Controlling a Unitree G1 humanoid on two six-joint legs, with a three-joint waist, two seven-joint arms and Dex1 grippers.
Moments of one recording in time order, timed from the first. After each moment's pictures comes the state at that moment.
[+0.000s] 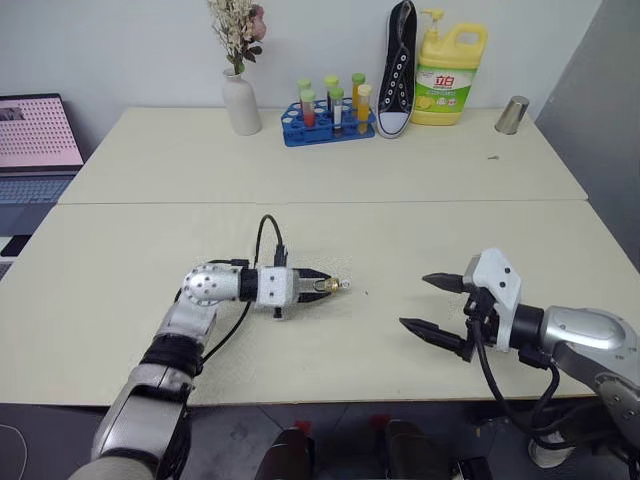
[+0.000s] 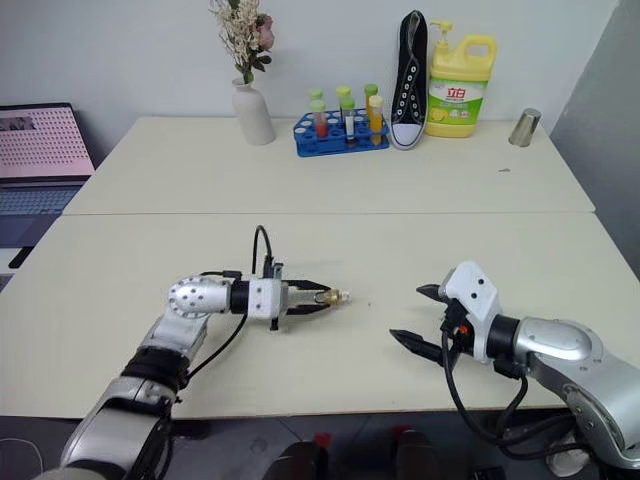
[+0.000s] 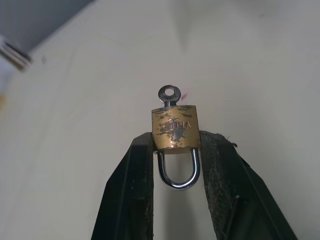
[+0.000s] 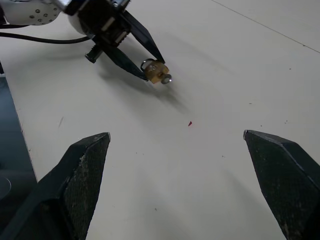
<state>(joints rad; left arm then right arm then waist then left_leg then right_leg) -0.52 0.53 -0.16 0.47 0.02 -0.81 -1.15 -0.09 -0.77 -0.09 -0.73 0.67 0.85 0.66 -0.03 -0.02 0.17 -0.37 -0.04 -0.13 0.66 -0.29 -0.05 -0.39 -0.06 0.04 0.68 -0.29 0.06</state>
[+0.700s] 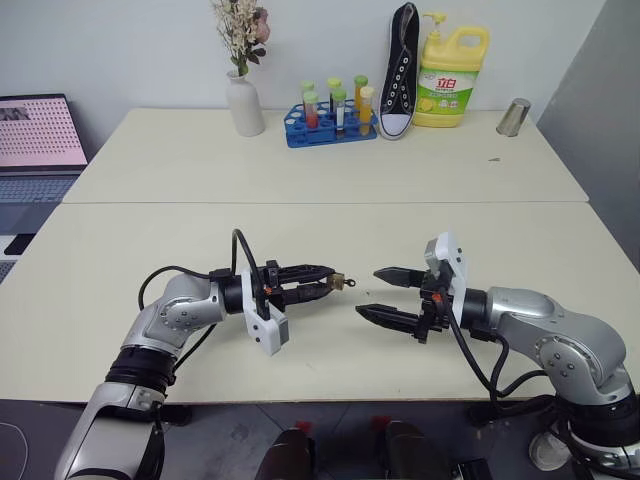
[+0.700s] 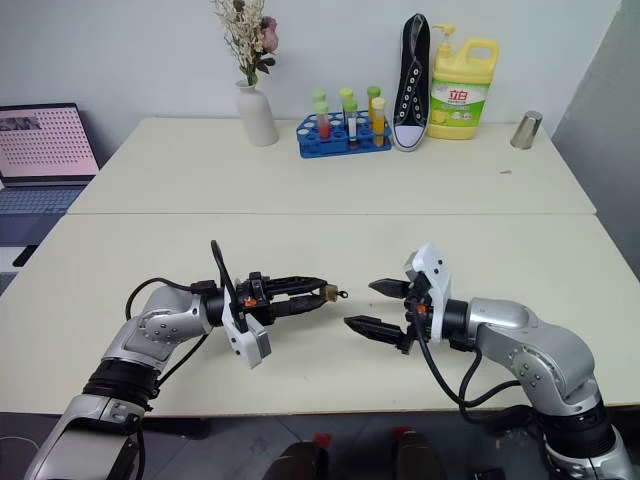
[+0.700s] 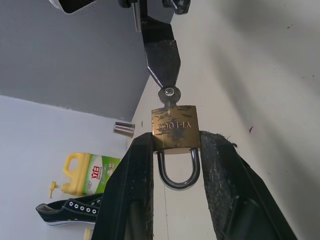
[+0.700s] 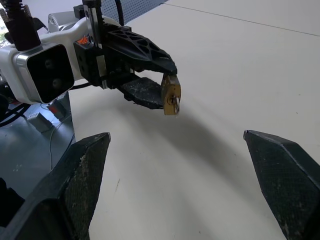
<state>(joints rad) -0.49 0.62 -0.15 0.38 0.31 -1.19 -0.70 -0.34 -0.54 0.06 -0.50 0.77 0.94 0.65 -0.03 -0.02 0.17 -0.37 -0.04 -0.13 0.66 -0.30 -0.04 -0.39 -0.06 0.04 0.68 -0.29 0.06</state>
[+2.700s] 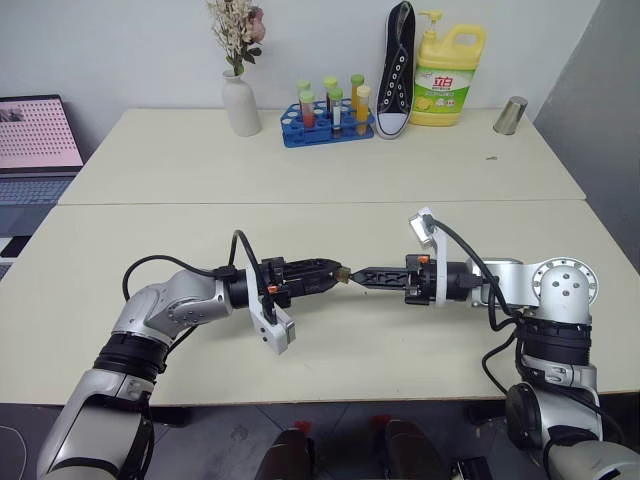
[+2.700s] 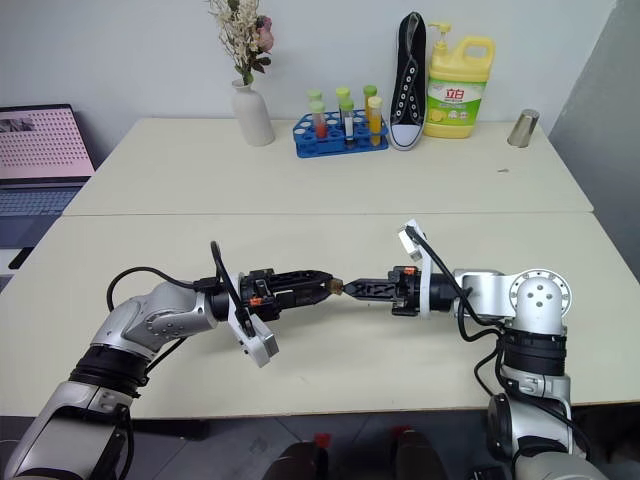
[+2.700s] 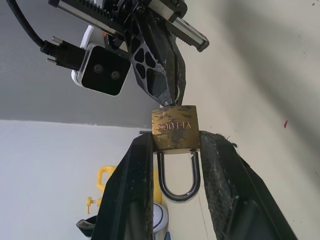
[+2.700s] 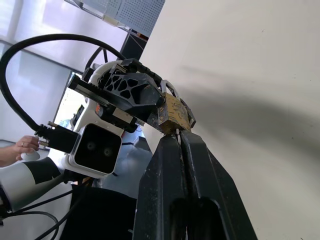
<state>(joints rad) -0.54 0.68 -0.21 0.34 0.58 -1.21 -0.33 -0.65 -0.29 -0.27 -0.02 1.39 1.61 0.12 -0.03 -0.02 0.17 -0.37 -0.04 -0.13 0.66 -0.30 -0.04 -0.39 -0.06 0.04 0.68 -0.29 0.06</state>
